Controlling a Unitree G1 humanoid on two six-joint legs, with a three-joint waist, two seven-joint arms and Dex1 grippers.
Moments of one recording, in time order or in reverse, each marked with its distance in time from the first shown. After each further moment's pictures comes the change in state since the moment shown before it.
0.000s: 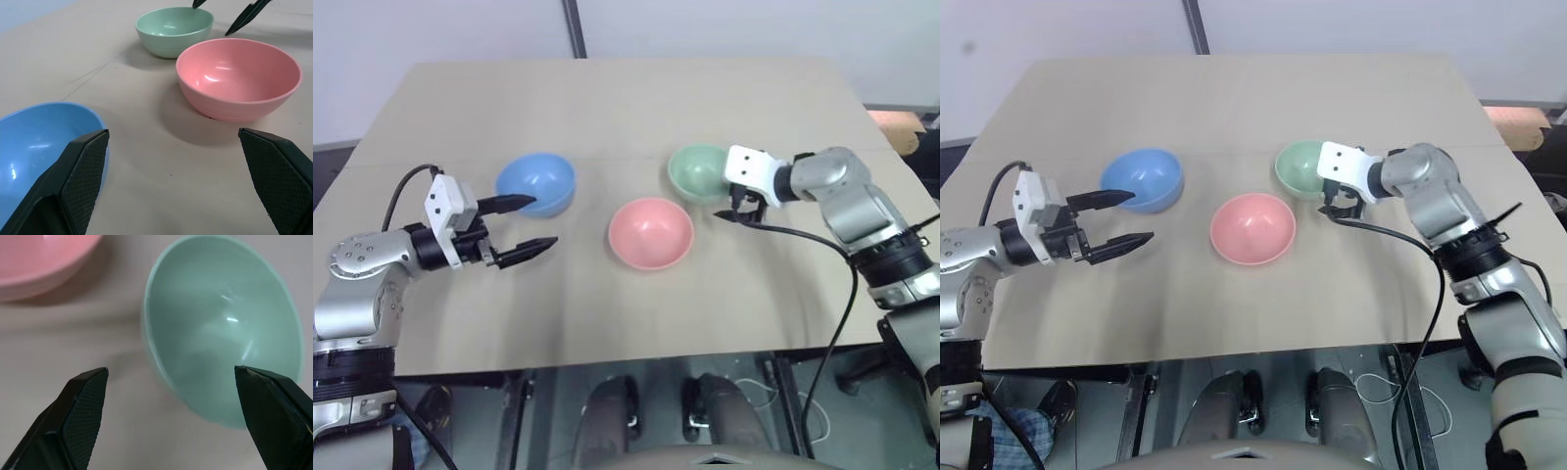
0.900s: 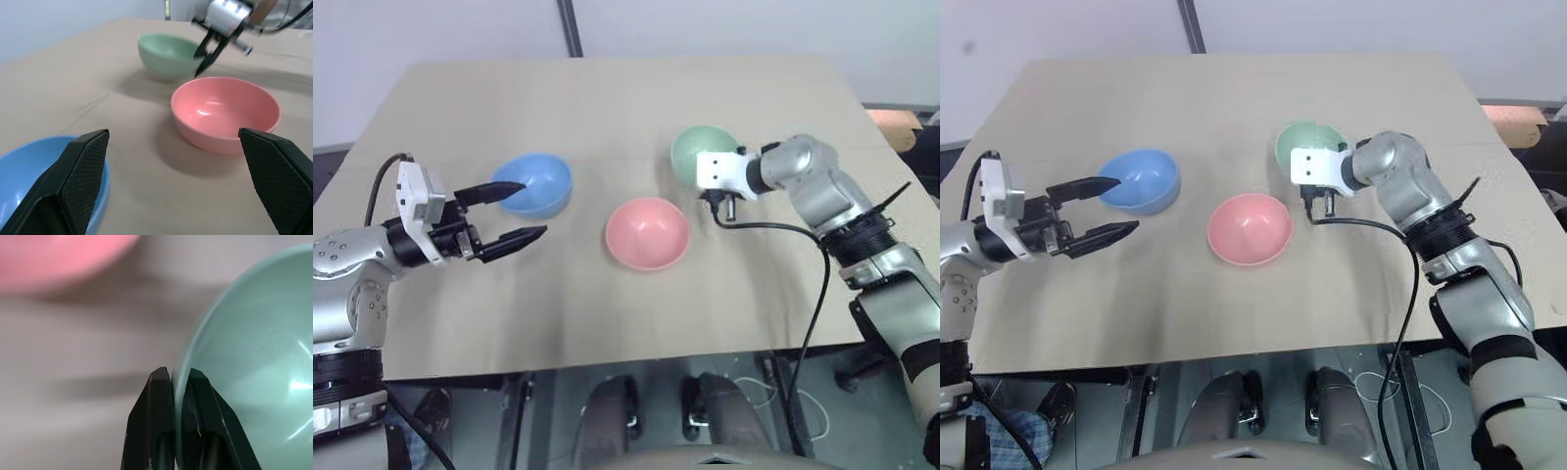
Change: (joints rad) left arm -0.016 0.005 0.079 -0.009 -0.098 0.039 -0.045; right arm -0.082 0.054 -0.004 0.015 -0.097 -0.105 0.125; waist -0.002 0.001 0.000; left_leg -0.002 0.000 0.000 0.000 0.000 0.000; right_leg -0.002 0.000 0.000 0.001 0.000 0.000
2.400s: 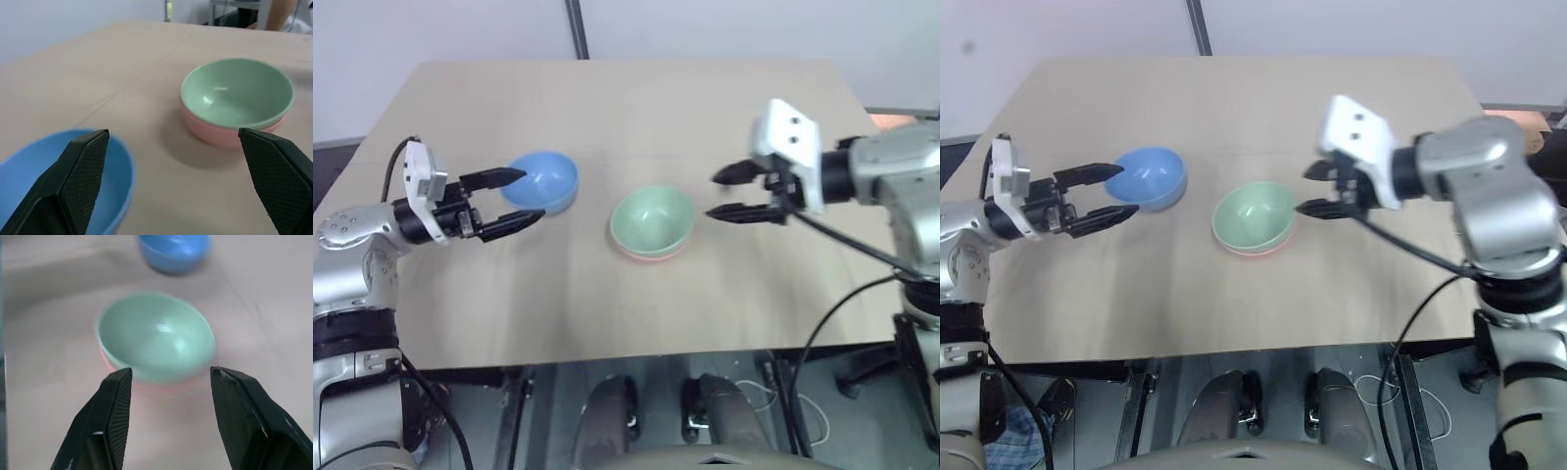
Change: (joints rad) left arm -0.195 -0.005 -0.074 0.275 0.078 -0.060 -0.075; right arm 0.249 -0.165 -0.466 -0.820 0.418 0.918 0.126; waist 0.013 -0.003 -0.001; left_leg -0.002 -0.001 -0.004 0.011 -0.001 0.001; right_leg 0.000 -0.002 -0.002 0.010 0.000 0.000
